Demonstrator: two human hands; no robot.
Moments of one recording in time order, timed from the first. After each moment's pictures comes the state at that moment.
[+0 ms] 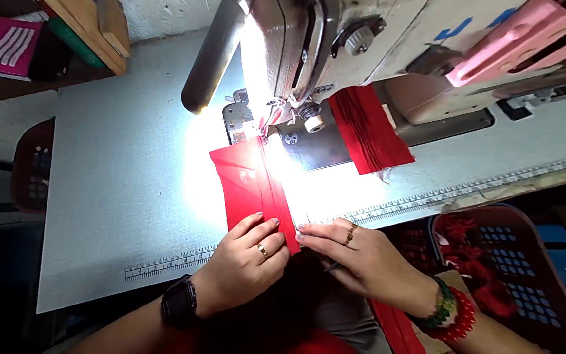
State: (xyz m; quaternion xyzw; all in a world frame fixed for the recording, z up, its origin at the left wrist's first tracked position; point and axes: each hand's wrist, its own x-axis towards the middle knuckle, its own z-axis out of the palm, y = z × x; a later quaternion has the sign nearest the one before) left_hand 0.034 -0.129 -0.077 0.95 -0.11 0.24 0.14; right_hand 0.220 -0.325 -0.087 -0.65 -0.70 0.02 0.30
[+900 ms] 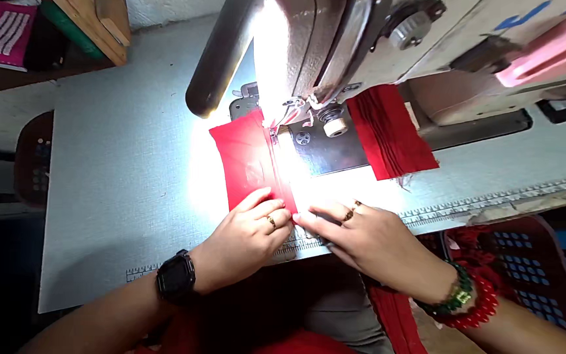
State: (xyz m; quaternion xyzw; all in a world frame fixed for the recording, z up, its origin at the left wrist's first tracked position) left_hand 0.064 -0.094 -0.061 0.97 -0.12 0.16 0.13; right_hand 0.237 -0.286 -0.068 -0.69 -0.70 -0.02 0.20
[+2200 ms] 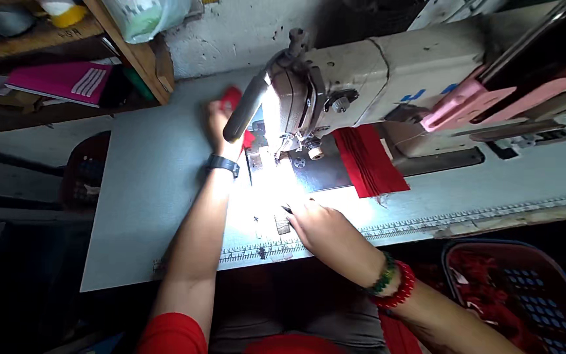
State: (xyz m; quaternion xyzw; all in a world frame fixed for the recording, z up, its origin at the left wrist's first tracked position) left_hand 0.205 0.044 -0.050 0.76 0.42 0.41 0.27; right_hand 0.207 -0.243 -0.050 -0.76 -0.63 -0.01 0.17
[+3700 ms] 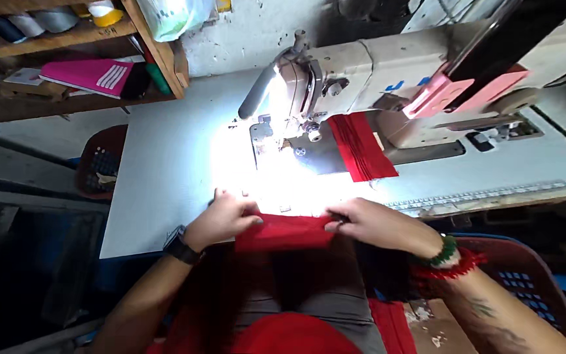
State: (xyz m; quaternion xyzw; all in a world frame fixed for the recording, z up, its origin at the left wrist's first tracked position) left_hand 0.014 -0.077 -0.029 0.95 0.09 0.01 0.30; right_hand 0.261 -0.307 -0.024 -0.70 -0.61 0.32 0.17
